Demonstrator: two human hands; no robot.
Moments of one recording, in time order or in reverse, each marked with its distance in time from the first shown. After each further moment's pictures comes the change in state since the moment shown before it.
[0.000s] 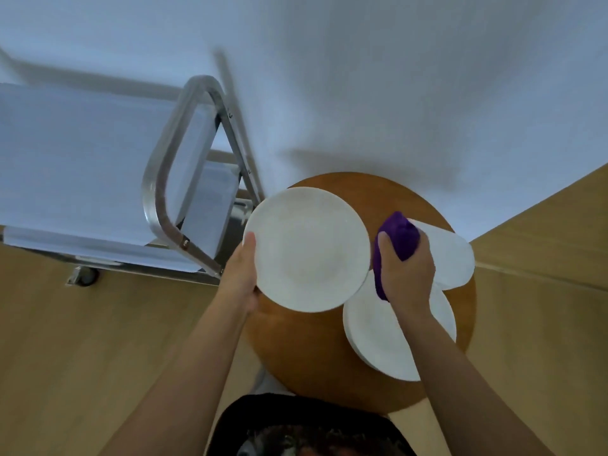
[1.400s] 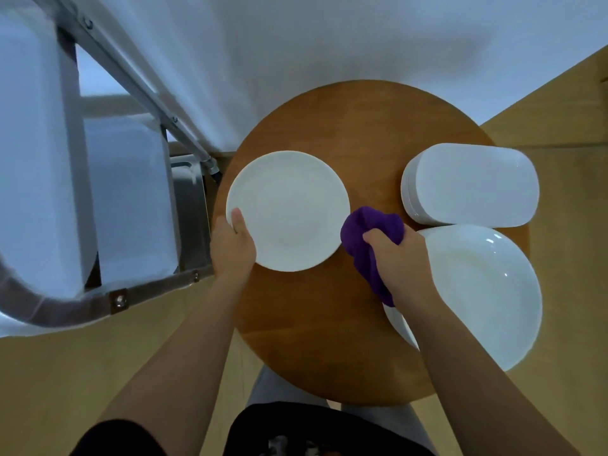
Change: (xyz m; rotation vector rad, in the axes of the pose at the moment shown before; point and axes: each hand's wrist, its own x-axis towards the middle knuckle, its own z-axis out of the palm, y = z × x) left_hand 0.229 -0.064 -0.020 0.928 0.176 0.224; right_hand 0.034 0.072 0.113 -0.017 -0.071 0.470
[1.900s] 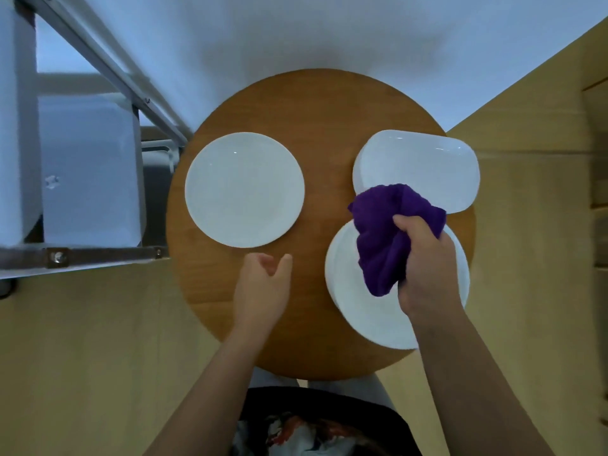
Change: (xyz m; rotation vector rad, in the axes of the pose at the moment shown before) left_hand -0.166 0.032 0.035 0.073 -0.248 -0.089; right_hand -0.021 0.015 -0.105 0.569 0.031 0.079
